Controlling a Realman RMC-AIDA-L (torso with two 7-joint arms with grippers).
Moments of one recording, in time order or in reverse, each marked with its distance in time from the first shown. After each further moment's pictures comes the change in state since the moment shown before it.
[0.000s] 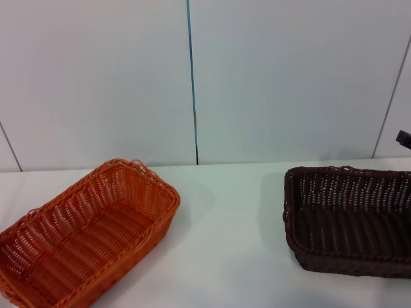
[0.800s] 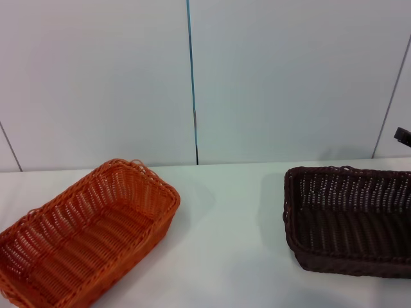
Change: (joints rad) left arm 0.021 -0.002 0.117 0.073 0.006 -0.131 -0.117; right arm 0.017 -0.002 -0.003 -0.011 0.000 0.019 -0.001
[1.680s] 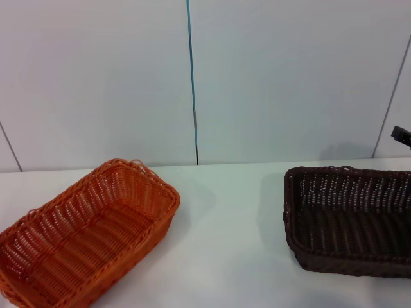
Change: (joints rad) left arm 0.096 0.004 0.140 0.310 0.513 -0.043 -0.881; right arm 0.032 -0.006 0.001 -0.027 -0.029 0.031 0.000
